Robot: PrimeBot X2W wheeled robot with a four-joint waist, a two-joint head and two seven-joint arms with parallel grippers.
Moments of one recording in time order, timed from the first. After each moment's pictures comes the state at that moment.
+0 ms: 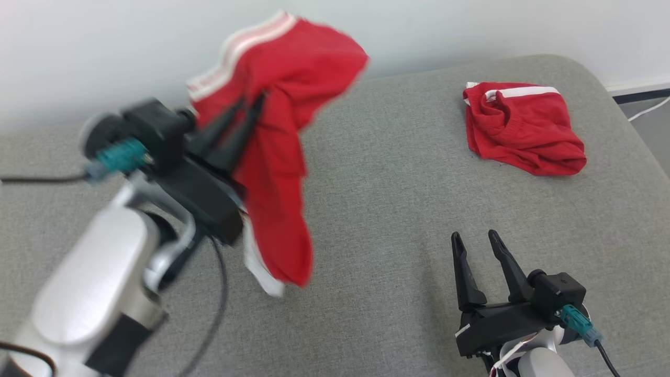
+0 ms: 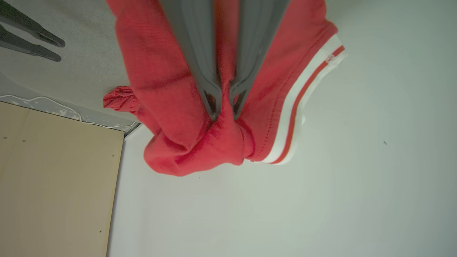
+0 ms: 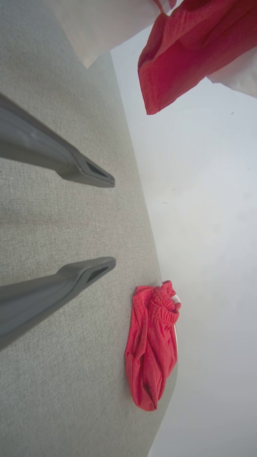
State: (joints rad) left arm -0.85 0.38 -0.56 0.03 -0.51 -0.04 0.09; right arm -0.24 -0.06 0.25 0.26 0.22 0.13 -0.26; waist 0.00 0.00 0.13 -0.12
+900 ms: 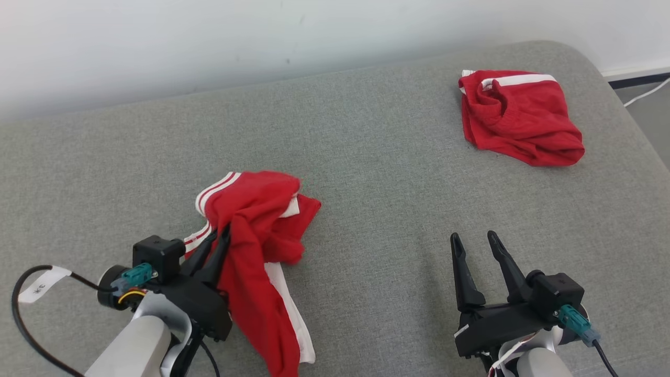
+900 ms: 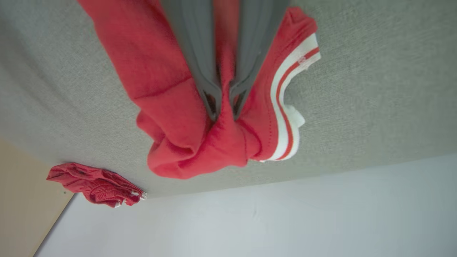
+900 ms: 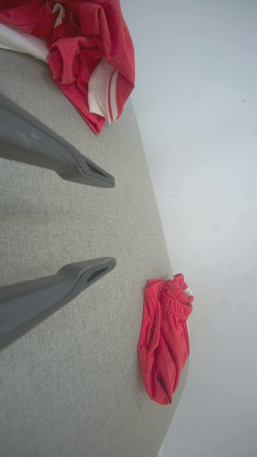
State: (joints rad) left arm -0.59 0.30 -0.59 0.40 -0.56 0.01 -0.15; right arm -0.24 -0.05 0.25 0.27 0.21 0.13 -0.26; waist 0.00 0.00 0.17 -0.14
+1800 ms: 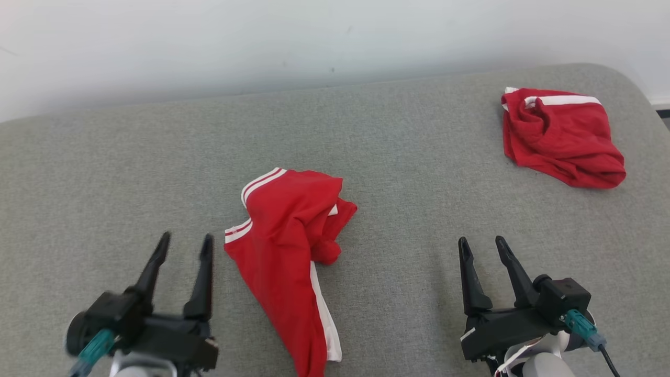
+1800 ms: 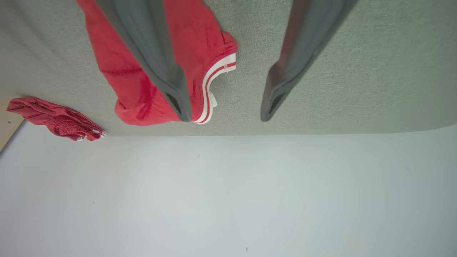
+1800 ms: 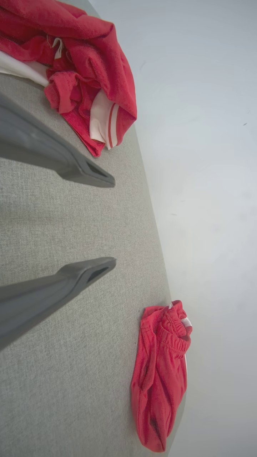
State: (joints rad) left arm -0.32 0.24 -0.32 0.11 -0.39 0.12 -0.26; right arm -0.23 -0.05 0.22 0.27 0.21 0.13 -0.26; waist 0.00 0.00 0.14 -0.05
